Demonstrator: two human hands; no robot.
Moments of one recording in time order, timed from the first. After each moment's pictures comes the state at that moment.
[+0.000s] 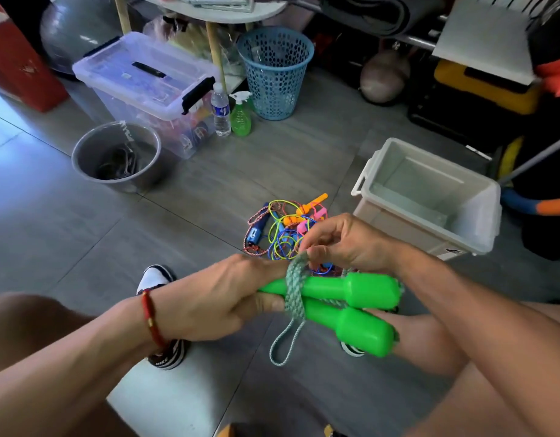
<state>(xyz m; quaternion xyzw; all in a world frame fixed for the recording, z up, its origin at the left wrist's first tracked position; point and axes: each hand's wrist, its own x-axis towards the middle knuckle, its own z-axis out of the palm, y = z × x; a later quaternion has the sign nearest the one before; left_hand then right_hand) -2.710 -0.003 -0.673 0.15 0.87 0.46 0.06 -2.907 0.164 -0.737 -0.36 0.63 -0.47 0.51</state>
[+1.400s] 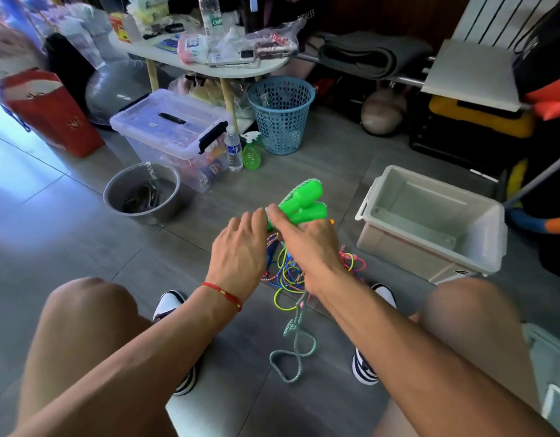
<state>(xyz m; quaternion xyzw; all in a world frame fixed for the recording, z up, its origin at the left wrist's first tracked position) -2.762 -0.001 -0.725 -0.19 0.96 0.10 -0.17 -2.839 0.099 -0.689 -0.08 0.78 -0.58 0.21</state>
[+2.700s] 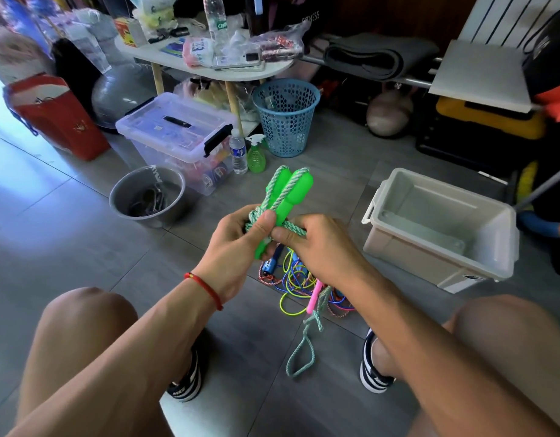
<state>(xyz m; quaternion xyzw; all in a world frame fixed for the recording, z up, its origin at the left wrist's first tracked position) -2.763 -0.014 -0.697 -0.17 0.63 0.73 -0.18 -2.861 0.118 -0.674 -0.37 0.83 -0.38 0.18</state>
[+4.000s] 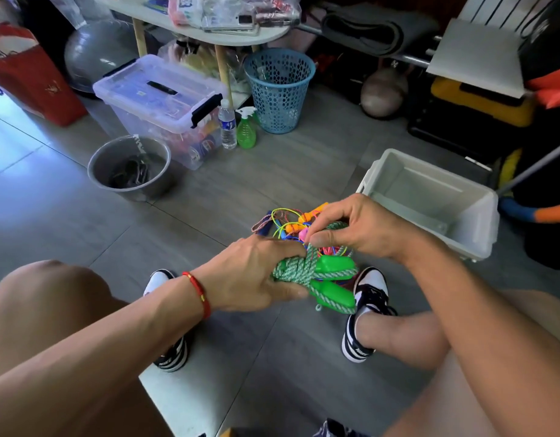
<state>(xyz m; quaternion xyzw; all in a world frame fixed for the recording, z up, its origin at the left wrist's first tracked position) -2.731 0.014 -0.690 0.05 0.95 0.31 0.01 -2.902 0.171 -0.672 -0.44 0.72 -0.42 0.34</state>
